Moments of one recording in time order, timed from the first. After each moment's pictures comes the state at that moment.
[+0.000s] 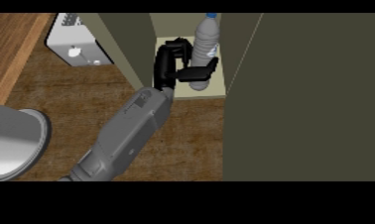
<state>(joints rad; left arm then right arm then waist) -0.83 0.00 -0.41 -0.70 0.59 0.57 -0.40 0.90 -0.10 0.03 -2.42 -0.18 0.42 -0.21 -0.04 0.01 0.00</state>
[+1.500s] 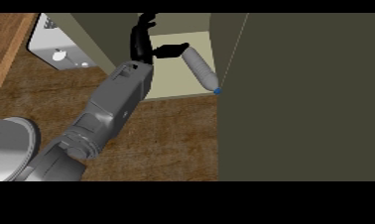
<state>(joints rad) -1.15 0.05 -0.30 -0.09 0.50 0.71 -0.54 0.87 -0.12 0.00 -2.40 -0.23 0.50 -0.25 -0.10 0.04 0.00</state>
